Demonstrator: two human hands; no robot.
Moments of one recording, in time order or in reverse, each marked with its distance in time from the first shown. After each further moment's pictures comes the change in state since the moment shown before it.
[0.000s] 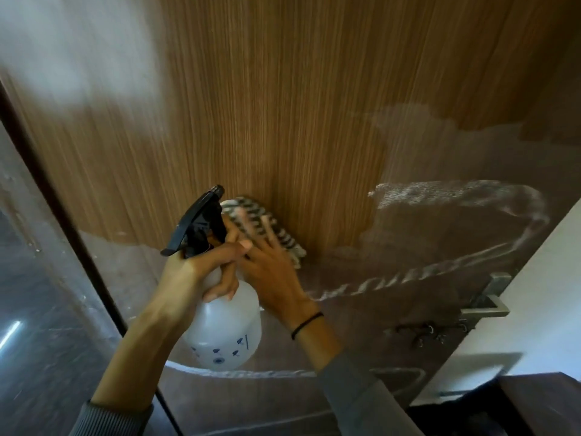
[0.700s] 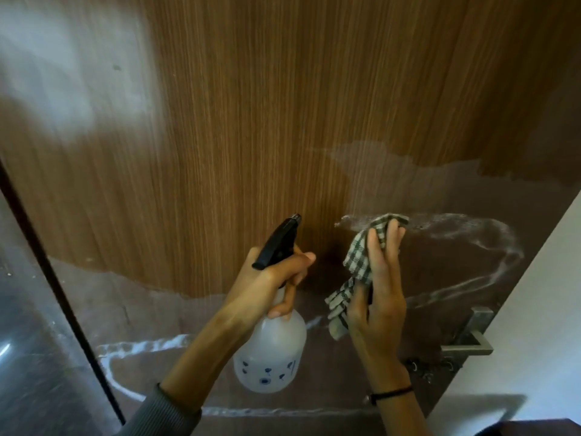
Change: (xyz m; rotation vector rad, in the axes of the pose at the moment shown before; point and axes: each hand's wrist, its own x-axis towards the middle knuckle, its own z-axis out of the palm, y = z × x) left_hand 0.040 -0.019 0.102 0.052 -0.211 -0.011; right_hand -0.068 0.081 -0.141 0.268 0.382 0.510
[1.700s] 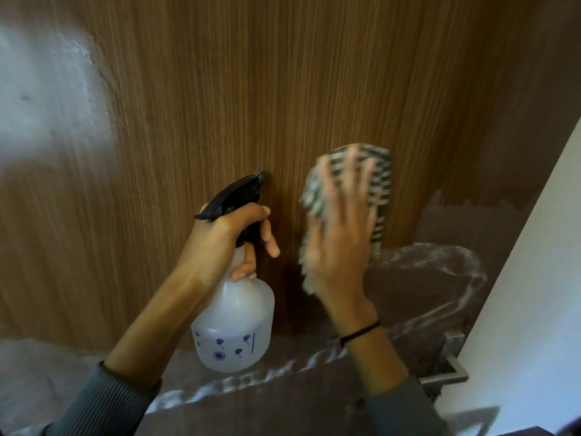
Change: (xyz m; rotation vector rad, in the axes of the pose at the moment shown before) left_hand 0.075 0.056 -0.016 0.042 0.031 0.091; right_hand 0.127 -0.003 0.028 -0.367 0.117 -0.148
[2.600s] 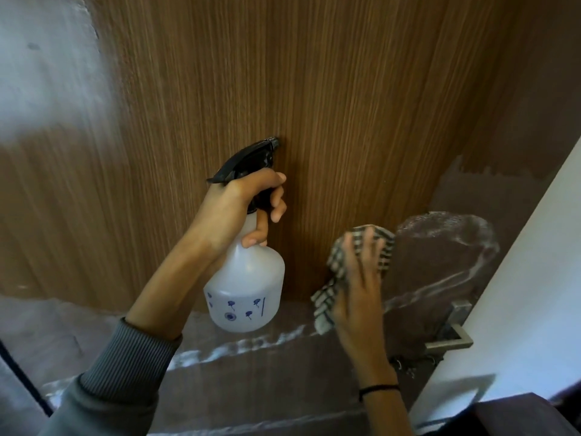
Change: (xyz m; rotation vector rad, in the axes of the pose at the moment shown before) left_hand -0.004 0.000 -0.006 -0.019 -0.083 -0.067; right_hand -0.137 0.035 -0.014 0.121 -0.303 0.273
